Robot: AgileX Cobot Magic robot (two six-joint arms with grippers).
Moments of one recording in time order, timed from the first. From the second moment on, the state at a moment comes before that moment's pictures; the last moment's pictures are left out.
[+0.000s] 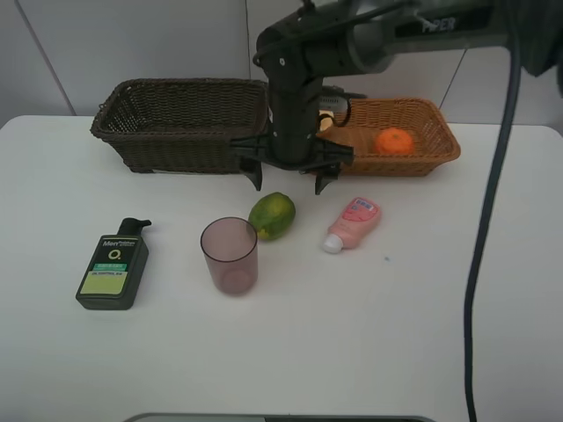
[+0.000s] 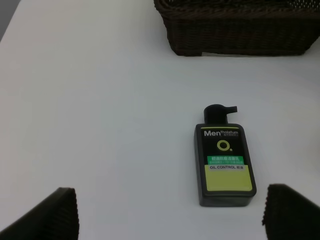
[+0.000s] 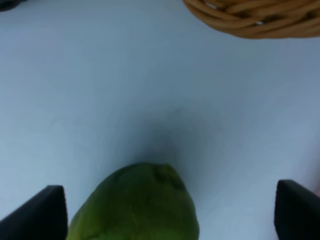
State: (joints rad) left arm 0.01 -0.01 -0.50 -0.01 1.06 0.02; right arm 0.71 2.22 -1.72 -0.25 1.02 0.88
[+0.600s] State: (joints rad) left arm 0.01 -0.01 -0.50 -0.01 1.06 0.02; right arm 0.71 2.31 -1.72 -0.18 0.96 0.88
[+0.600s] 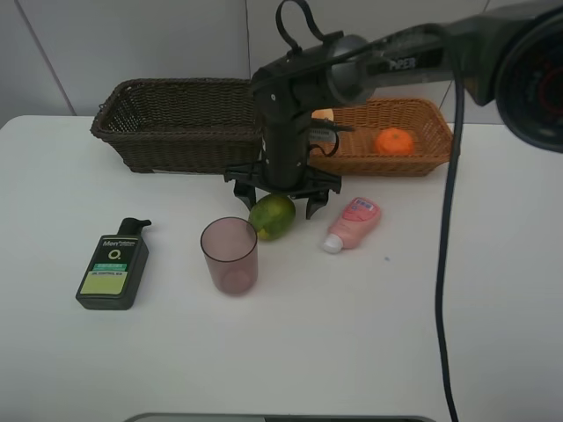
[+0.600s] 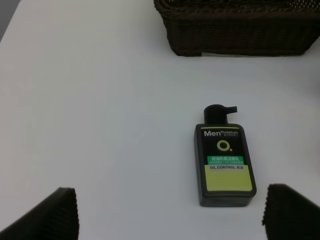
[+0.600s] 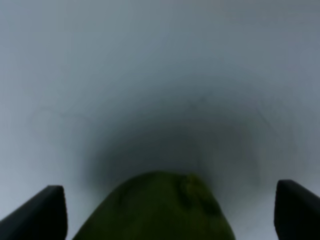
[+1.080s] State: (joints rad) left arm 0.01 -0.01 -0.50 -0.01 1.06 0.02; right arm 0.71 2.34 -1.72 -0.14 0.96 0.89
